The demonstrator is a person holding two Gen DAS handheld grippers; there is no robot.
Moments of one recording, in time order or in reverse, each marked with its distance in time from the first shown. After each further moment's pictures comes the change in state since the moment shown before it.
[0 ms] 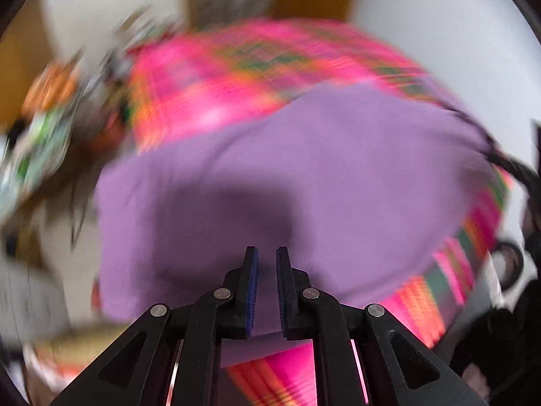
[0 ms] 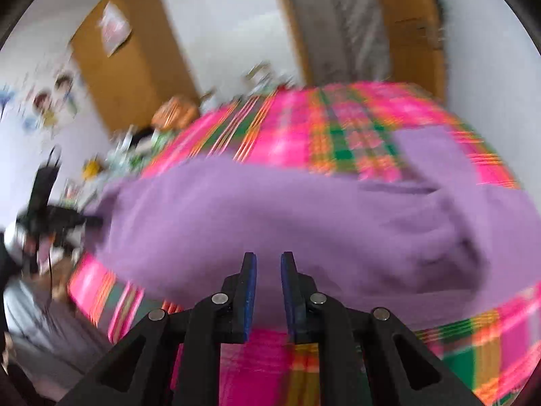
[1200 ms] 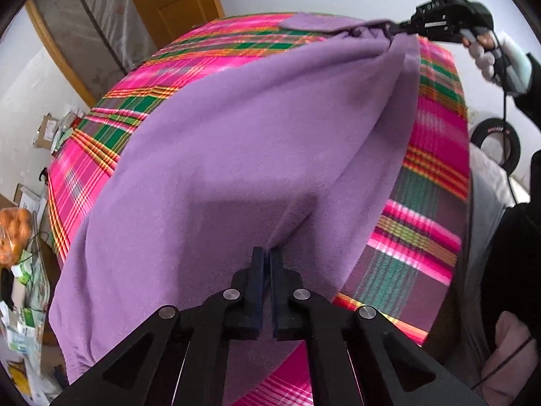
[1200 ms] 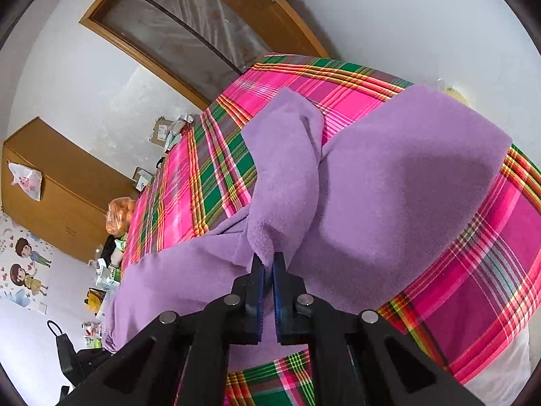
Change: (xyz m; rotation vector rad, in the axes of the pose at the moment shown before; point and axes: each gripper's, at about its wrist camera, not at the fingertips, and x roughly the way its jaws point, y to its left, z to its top) left arm 0.016 -0.131 0.002 0.610 -0.079 -0.060; right arm -0.056 -0.150 0.003 0.700 -0.122 -0.041
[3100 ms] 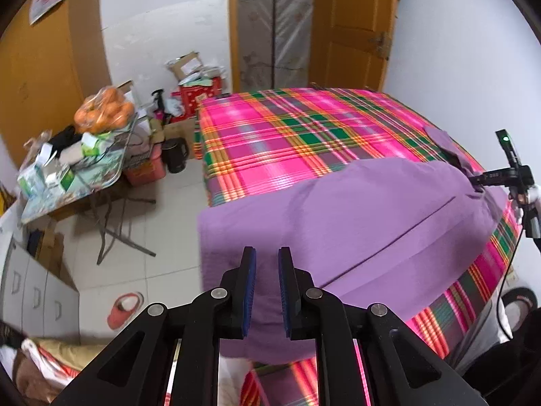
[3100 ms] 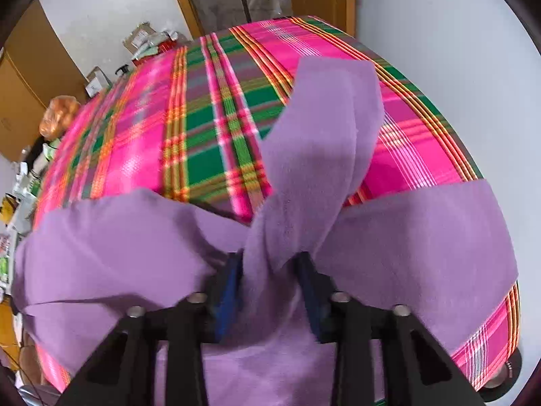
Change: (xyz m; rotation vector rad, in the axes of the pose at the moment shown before) left arm -0.104 0.124 -0.087 -0.611 -0.201 0.227; right arm 0.107 0.091 0.028 -0.376 0.220 -0.386
